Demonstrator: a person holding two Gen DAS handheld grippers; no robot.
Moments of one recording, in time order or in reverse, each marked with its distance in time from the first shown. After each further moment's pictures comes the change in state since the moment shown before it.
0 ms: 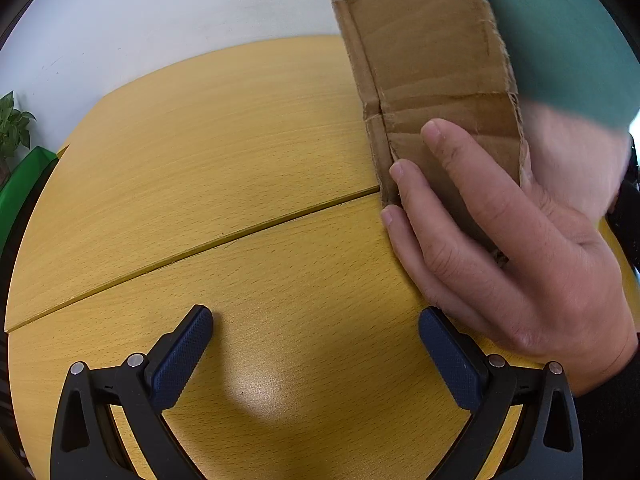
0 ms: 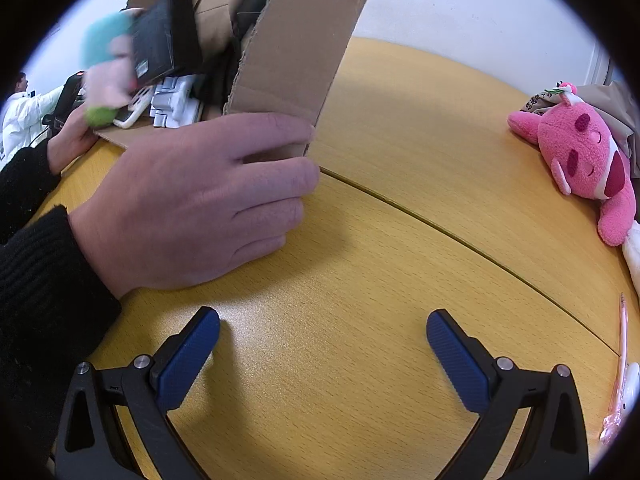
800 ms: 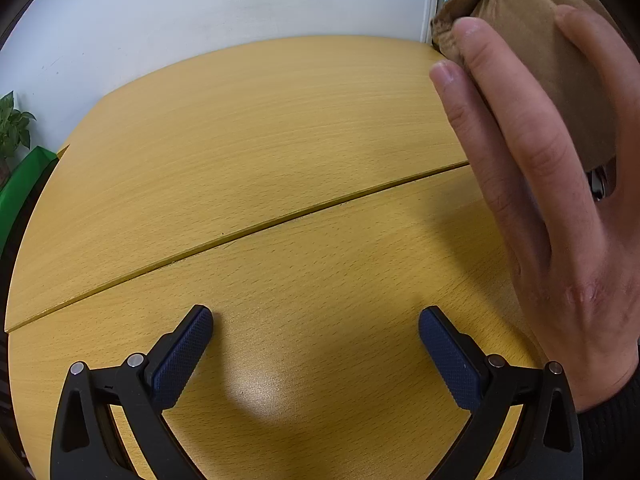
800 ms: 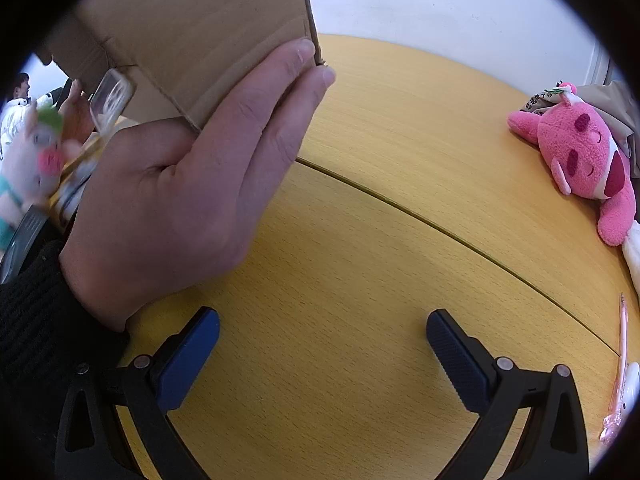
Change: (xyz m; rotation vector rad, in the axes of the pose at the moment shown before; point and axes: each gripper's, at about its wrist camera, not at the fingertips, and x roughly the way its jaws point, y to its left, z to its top) left arm 0.002 0.008 0.009 0.001 -0.002 0.000; right arm -0.001 0.003 -0.003 0.000 -0.002 0.000
